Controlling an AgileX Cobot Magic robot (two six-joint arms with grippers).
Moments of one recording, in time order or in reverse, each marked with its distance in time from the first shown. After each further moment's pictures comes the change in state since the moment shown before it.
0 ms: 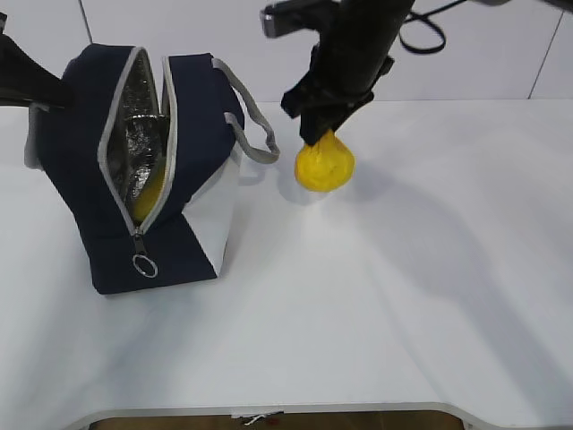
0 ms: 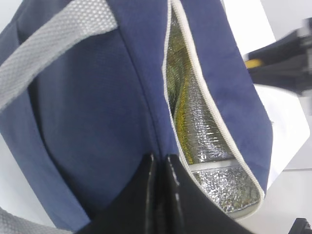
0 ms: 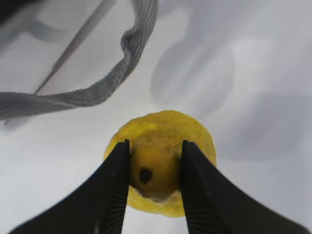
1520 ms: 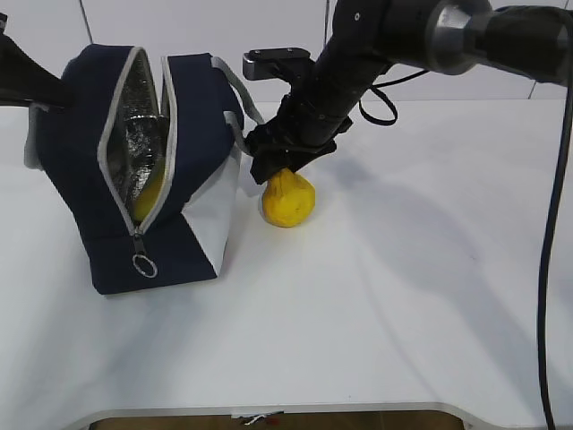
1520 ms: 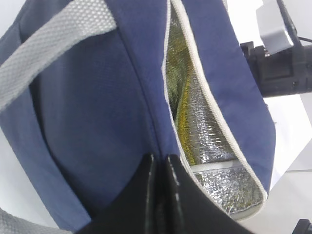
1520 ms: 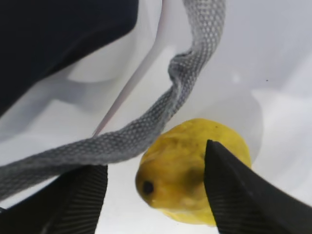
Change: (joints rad) left arm 0.000 0.000 0.000 0.002 -0.007 0.000; right arm 0.000 0.103 0.105 0.245 -0.252 -0.023
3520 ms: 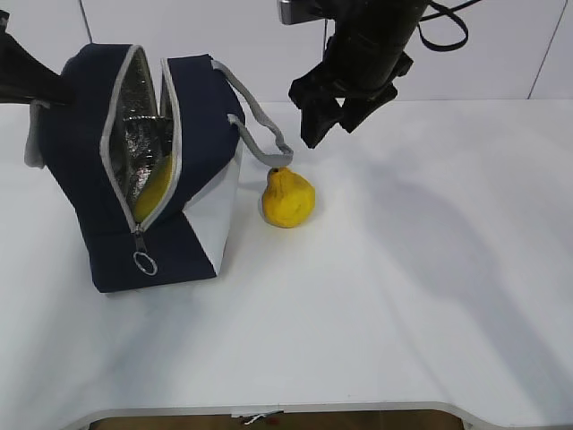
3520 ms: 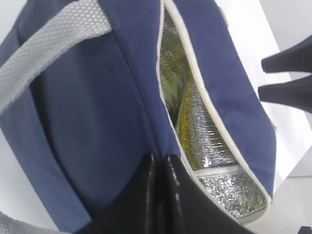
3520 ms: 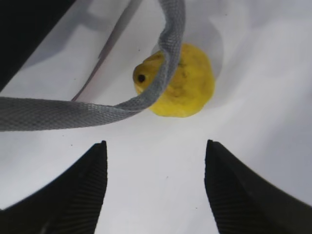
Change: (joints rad) left arm -0.001 0.000 0.000 -0.010 -0.022 0.002; right arm -0.018 -0.165 -0.040 -0.214 0.266 0.101
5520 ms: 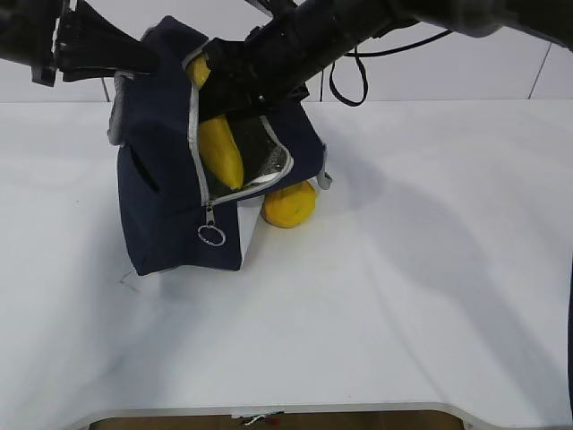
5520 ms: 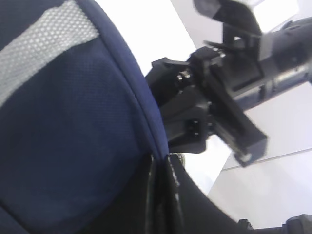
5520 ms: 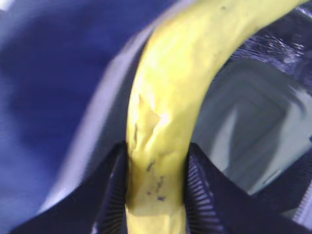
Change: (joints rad) left arm -0.182 0.002 0.000 -0.226 0.022 0.068; right arm -0.001 0.116 -0.027 0.723 -0.176 -0.253
